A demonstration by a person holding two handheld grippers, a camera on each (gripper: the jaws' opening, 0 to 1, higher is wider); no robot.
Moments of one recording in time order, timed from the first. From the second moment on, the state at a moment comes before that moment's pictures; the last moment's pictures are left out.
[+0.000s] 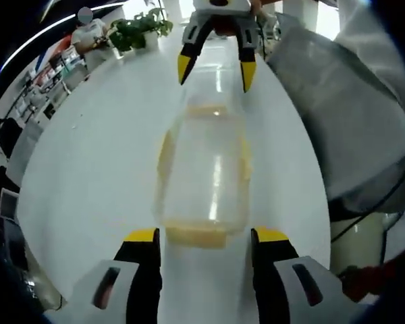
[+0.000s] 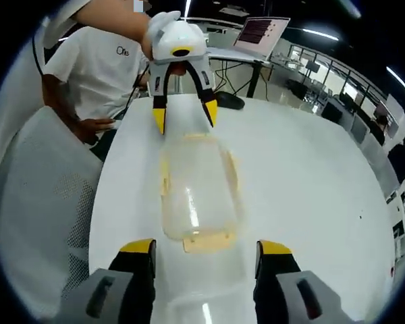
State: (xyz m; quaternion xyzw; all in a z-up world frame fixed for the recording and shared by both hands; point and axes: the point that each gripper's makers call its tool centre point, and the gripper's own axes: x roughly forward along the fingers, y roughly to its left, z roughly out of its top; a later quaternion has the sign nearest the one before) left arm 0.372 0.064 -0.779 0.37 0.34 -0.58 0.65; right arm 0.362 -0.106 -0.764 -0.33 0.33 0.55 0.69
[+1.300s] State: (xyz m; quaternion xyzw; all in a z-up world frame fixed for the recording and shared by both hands) left arm 0.377 0.064 -0.797 0.38 0.35 -0.59 0.61; right arm 0.368 -0.098 -0.797 -0.38 0.36 0.58 0.63
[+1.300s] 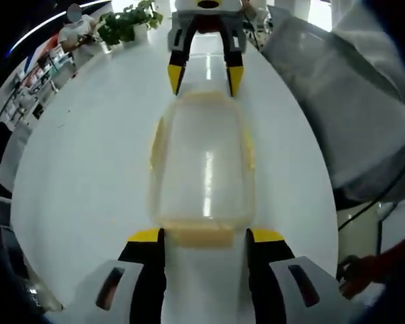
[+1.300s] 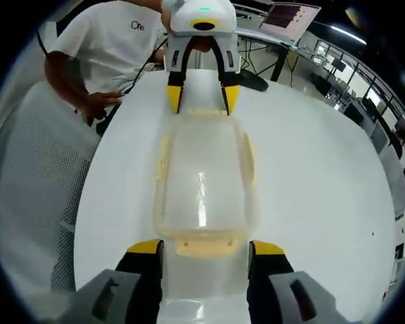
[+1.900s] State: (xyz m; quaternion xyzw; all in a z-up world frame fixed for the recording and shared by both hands) left arm 0.379 0.064 -0.800 0.39 0.36 -0.60 0.61; right arm 0.370 -0.096 -0.805 -0.38 0.37 0.59 0.61
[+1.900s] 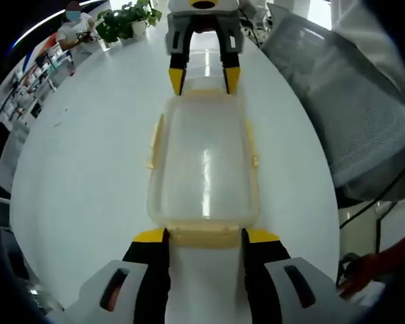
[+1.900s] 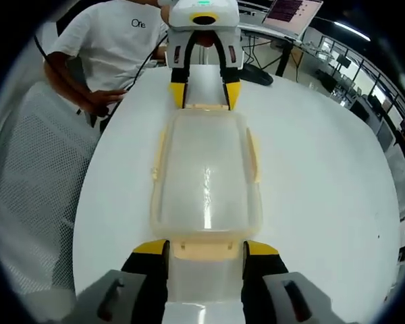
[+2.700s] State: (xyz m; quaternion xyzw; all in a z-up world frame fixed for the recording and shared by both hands) left arm 0.374 0.065 -0.802 0.38 0.38 -0.59 0.60; right arm 0.368 -0.096 -0.805 -0.39 0.37 0.60 0.59
